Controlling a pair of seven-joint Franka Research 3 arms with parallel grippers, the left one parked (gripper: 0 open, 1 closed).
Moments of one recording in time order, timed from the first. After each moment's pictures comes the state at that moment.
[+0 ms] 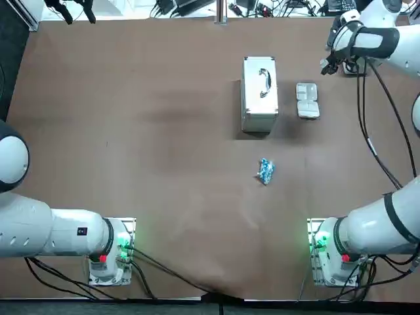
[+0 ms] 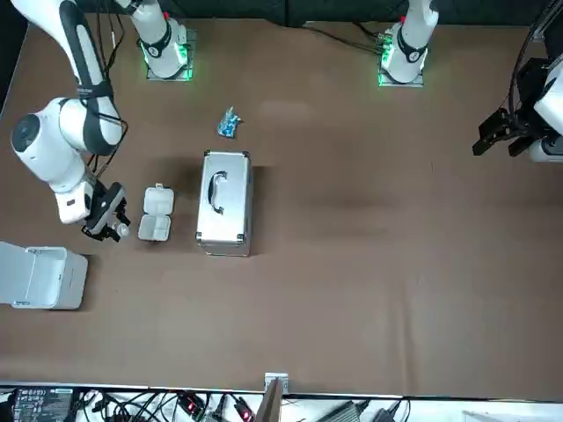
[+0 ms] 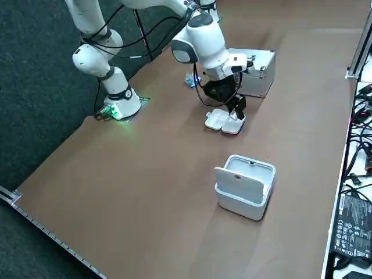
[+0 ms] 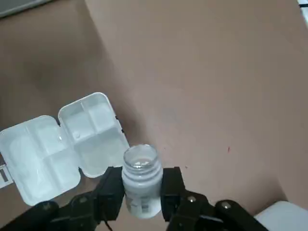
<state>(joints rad) 0.00 0.25 -0.04 -2.14 0.16 2.59 -1.29</state>
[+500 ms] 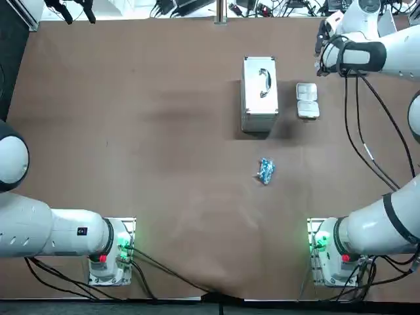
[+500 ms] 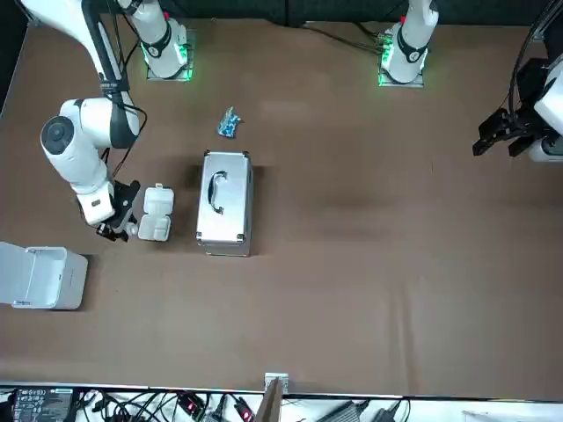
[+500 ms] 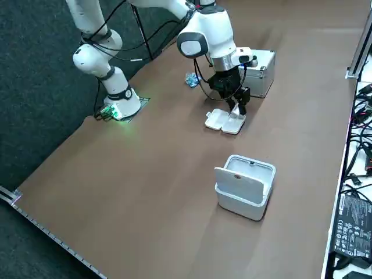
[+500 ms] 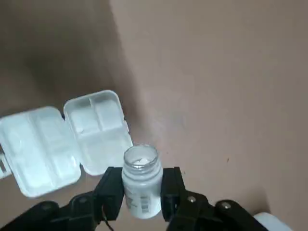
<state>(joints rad) 0.04 0.26 -0.01 -2.14 -0.11 2.59 -1.13</state>
